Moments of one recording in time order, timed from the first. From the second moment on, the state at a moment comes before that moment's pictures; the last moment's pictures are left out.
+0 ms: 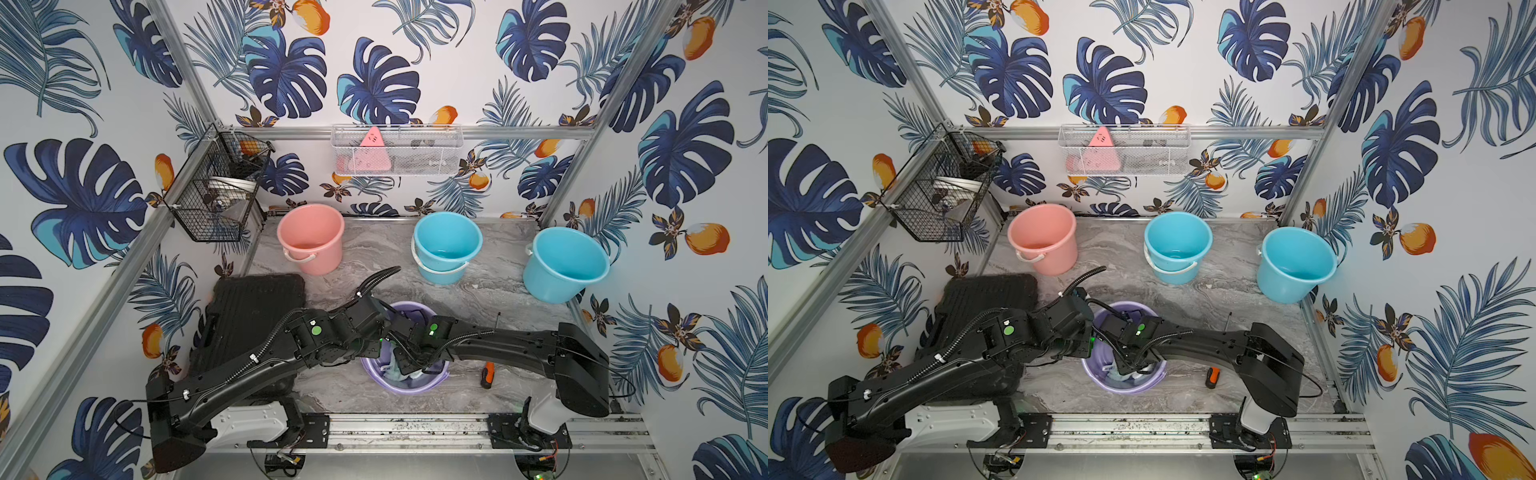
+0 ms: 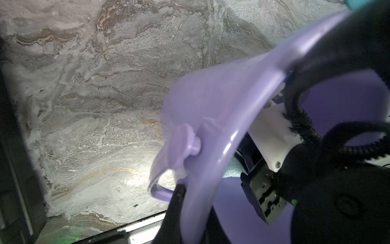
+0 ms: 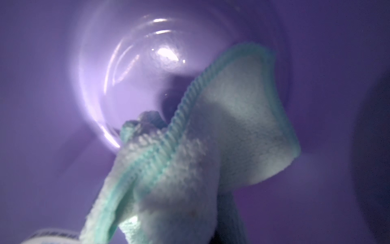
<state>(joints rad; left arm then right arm) -0.95 1.28 1.13 -1.07 -0.18 -0.84 1.14 1.64 1.16 -0.83 0.11 0.74</state>
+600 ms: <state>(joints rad) -0.95 1.28 1.13 -1.06 -0.15 -0.83 1.14 1.39 1.39 -1.12 -0.10 0.76</state>
